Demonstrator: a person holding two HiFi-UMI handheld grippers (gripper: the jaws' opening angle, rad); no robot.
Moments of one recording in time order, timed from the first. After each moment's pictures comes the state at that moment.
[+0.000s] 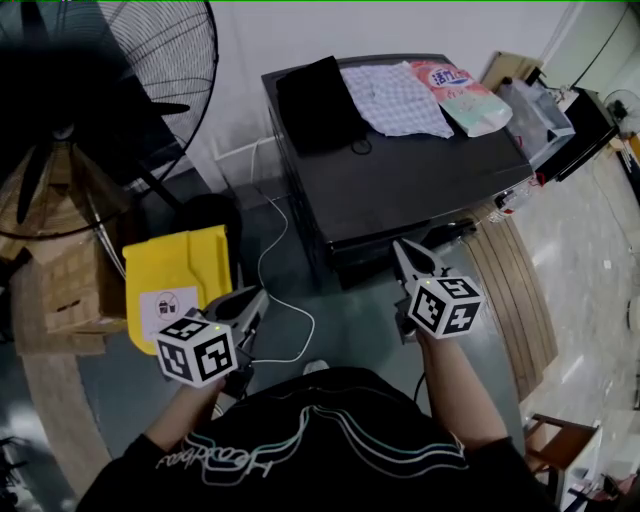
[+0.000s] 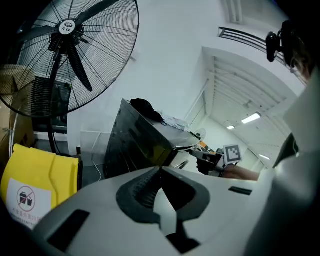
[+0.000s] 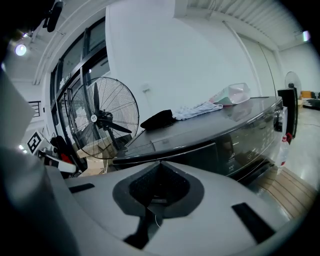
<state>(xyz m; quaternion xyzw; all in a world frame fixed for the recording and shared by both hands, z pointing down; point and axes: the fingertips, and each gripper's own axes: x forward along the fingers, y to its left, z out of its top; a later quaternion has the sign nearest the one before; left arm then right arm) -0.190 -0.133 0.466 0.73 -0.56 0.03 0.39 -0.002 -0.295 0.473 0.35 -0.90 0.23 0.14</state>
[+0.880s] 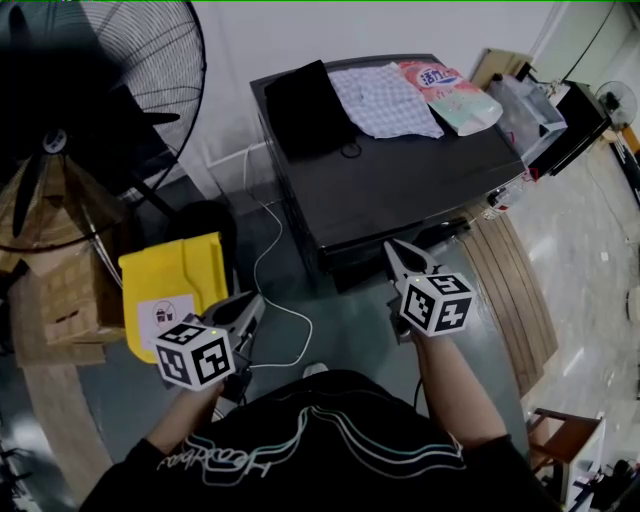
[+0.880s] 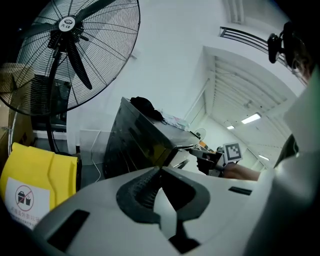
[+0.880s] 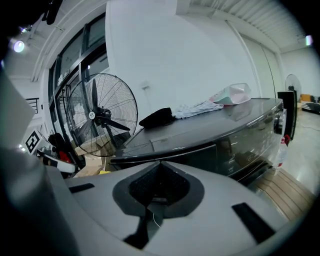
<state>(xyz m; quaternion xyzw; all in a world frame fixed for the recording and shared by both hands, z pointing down) -0.188 -0.136 0.470 0.73 -0.55 0.03 0.39 -0.004 -0.298 0.474 0.35 -0.89 0.23 0.16</state>
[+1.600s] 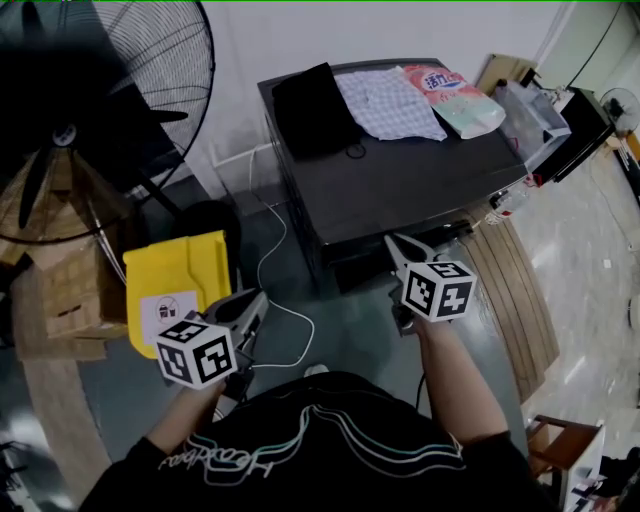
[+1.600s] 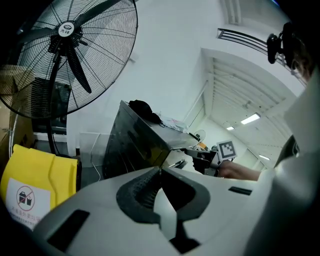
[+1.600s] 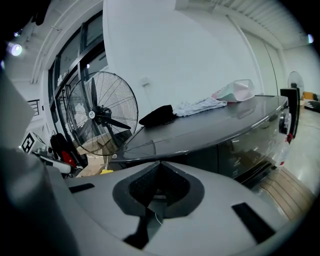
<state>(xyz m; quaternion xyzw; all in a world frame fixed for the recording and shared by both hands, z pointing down) -0.183 -0.131 0.458 0.74 -0.56 0.03 0.38 -0.010 -0.306 0.475 0.34 -0.89 0.24 0.18</state>
